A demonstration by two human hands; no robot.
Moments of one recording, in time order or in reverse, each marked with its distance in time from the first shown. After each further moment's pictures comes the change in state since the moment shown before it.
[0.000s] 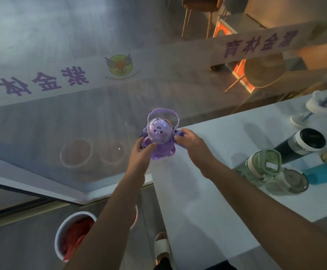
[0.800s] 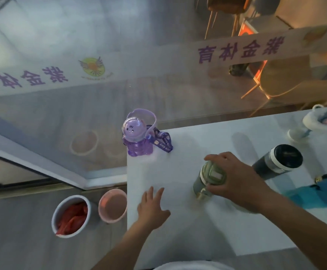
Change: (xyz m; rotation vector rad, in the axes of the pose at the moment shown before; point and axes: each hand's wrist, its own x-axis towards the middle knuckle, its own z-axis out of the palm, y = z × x) left_hand -0.096 -0.153 0.122 1.212 -0.156 -0.158; right_hand -0.066 0.054 -0.223 -0.843 -0.201 -0.285
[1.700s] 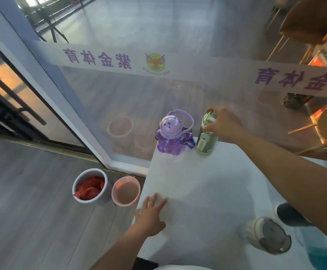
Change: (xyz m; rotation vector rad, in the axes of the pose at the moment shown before) left_hand -0.032 -0.033 0.024 -0.033 -0.004 -0.129; right_hand 0.213 -0.066 -0.019 -0.008 0.102 -0.140
